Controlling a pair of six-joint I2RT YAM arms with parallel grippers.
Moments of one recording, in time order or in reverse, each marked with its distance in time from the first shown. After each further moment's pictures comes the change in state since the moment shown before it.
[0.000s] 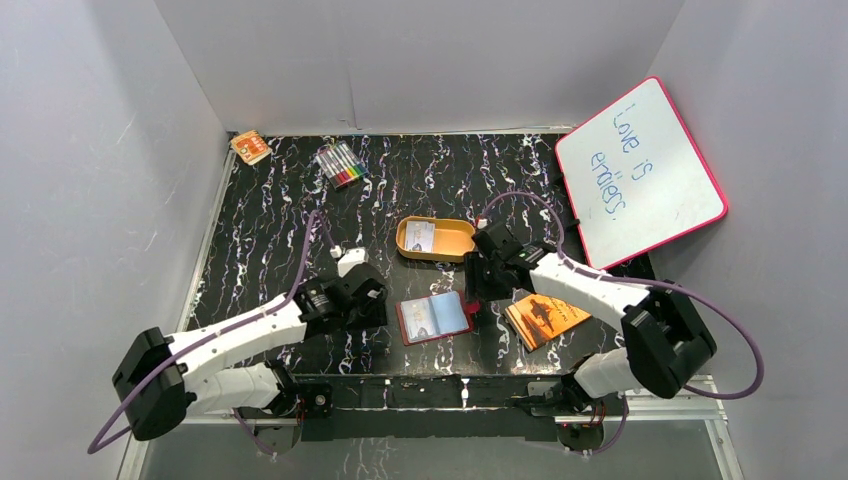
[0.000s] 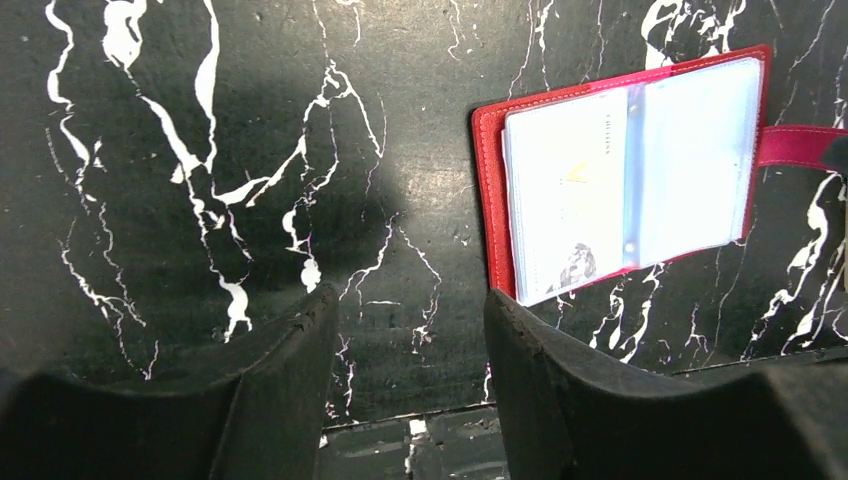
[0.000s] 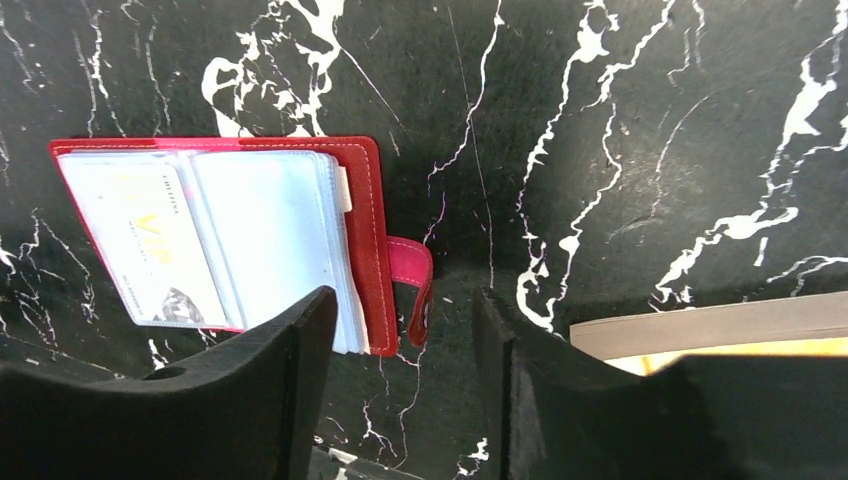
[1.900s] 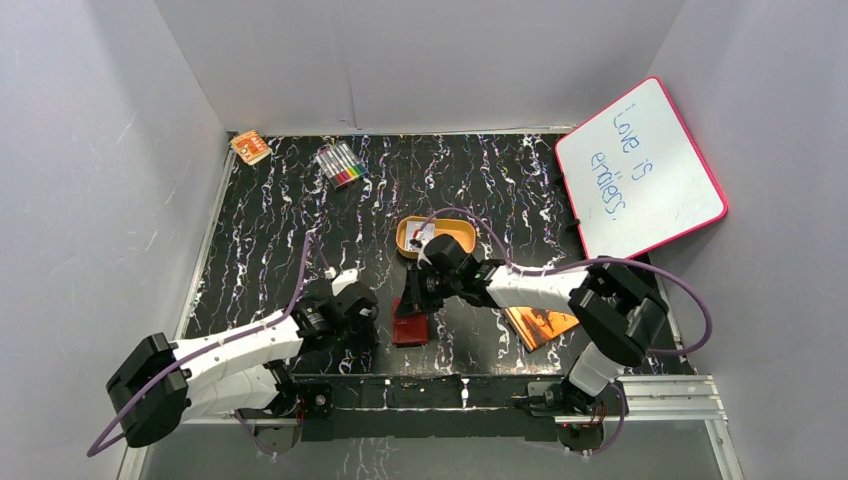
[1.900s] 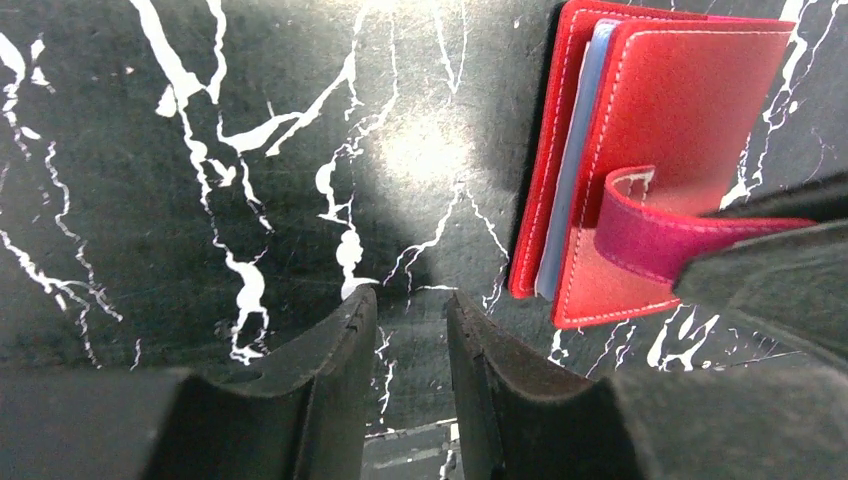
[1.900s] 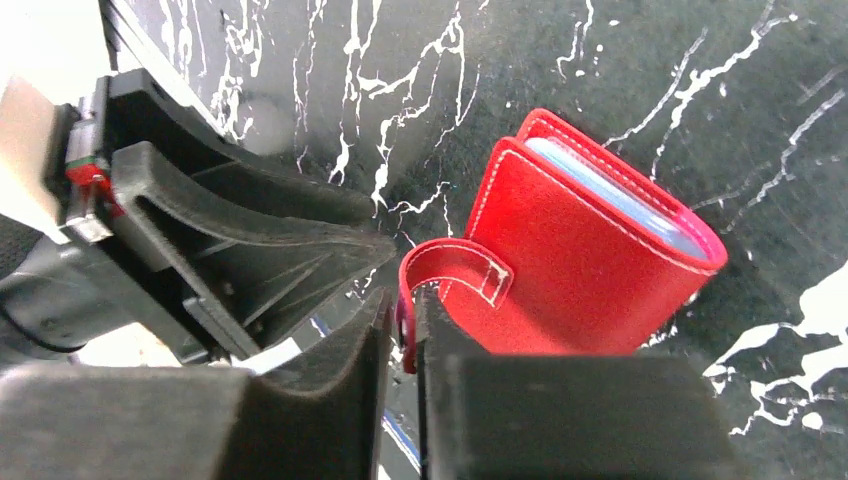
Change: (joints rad) left arm 0.000 -0.062 -0.207 0.132 0.075 -0.061; right arm 0.242 0.233 0.009 0.579 -0.383 0.249
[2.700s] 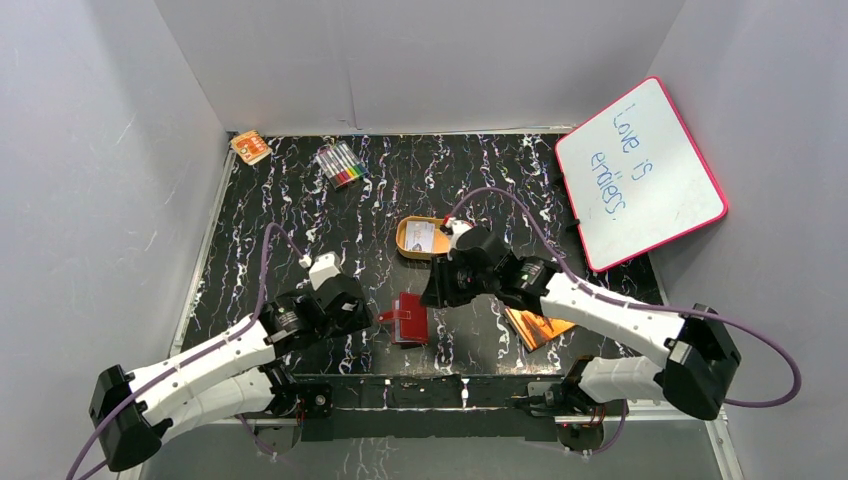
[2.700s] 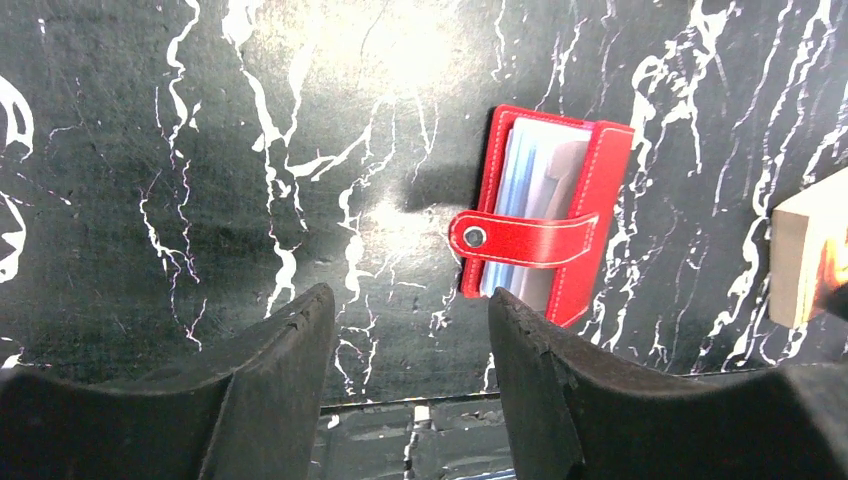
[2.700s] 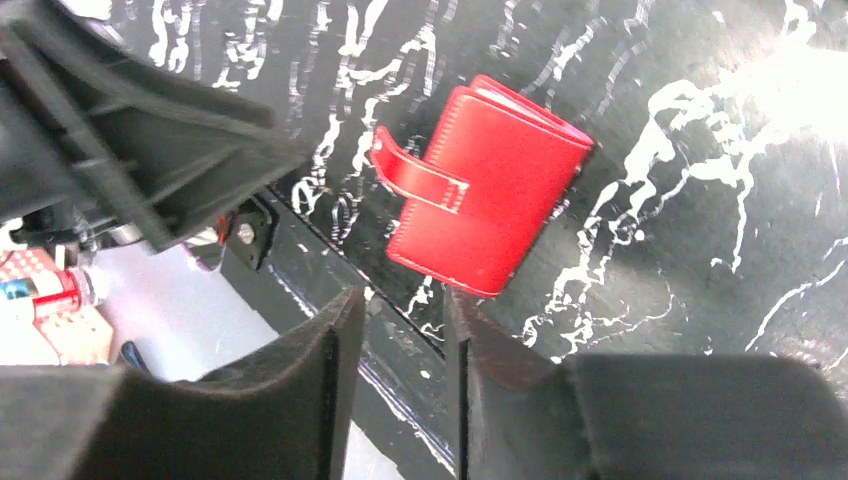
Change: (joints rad) left arm 0.000 -0.206 0.126 -0.239 -0.157 -0.065; right arm 0.003 -0.377 0.052 -0.374 0.192 -0.148
